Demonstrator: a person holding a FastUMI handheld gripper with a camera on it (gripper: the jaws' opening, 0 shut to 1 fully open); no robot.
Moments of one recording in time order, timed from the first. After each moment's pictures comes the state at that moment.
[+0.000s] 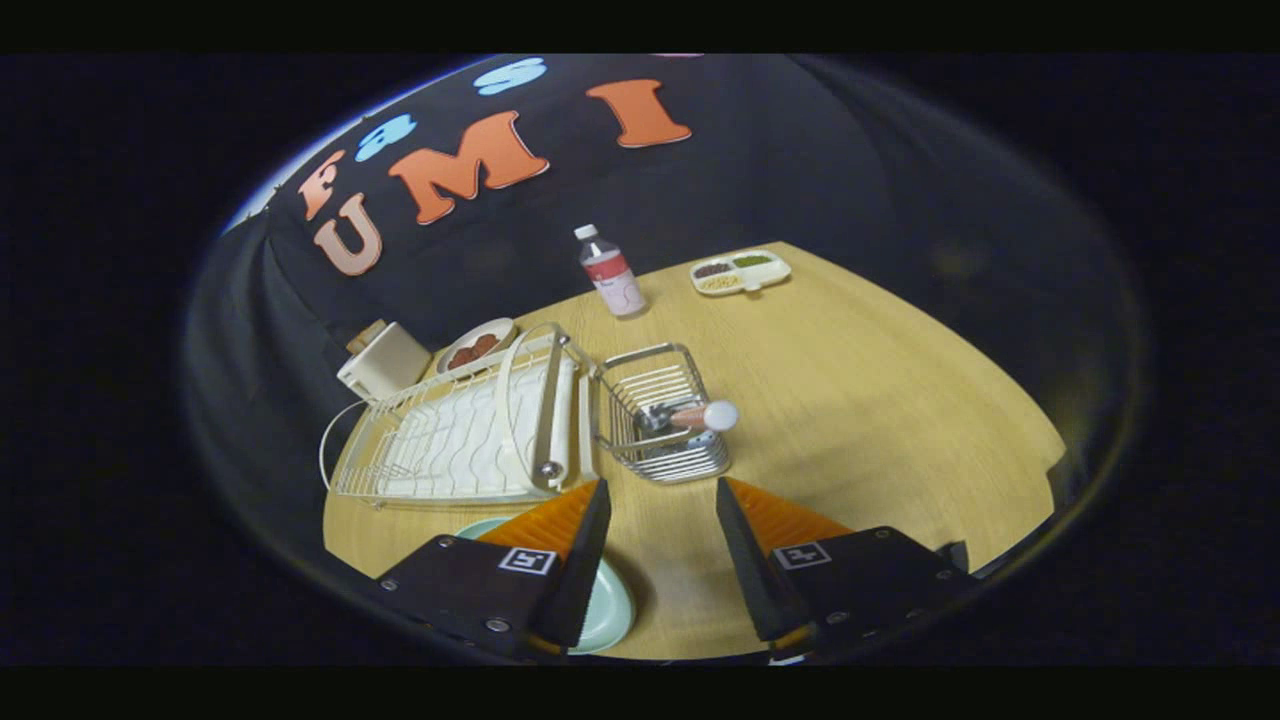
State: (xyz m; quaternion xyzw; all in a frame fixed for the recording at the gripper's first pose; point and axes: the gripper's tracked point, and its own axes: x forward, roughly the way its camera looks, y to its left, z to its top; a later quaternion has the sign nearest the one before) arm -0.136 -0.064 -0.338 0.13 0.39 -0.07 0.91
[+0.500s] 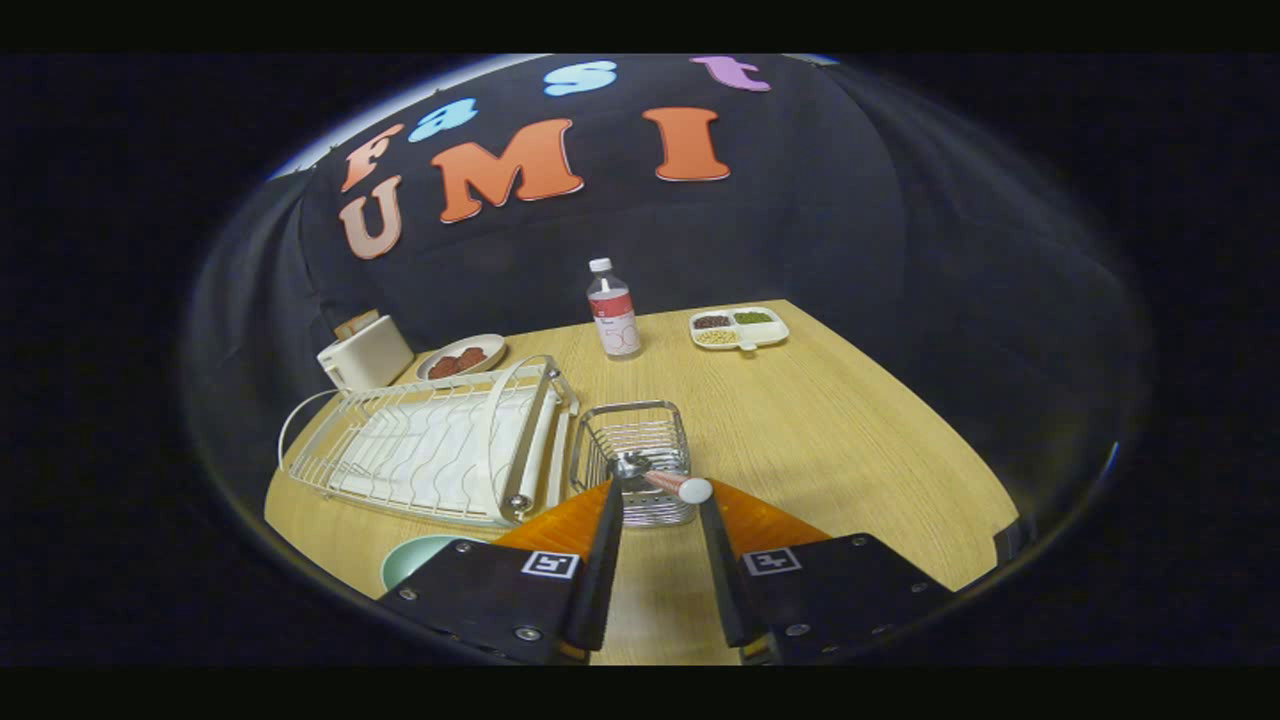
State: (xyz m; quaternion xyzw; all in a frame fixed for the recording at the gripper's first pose) arm -0.116 -0.069 -0.324 0.02 0.35 -0.06 0.93
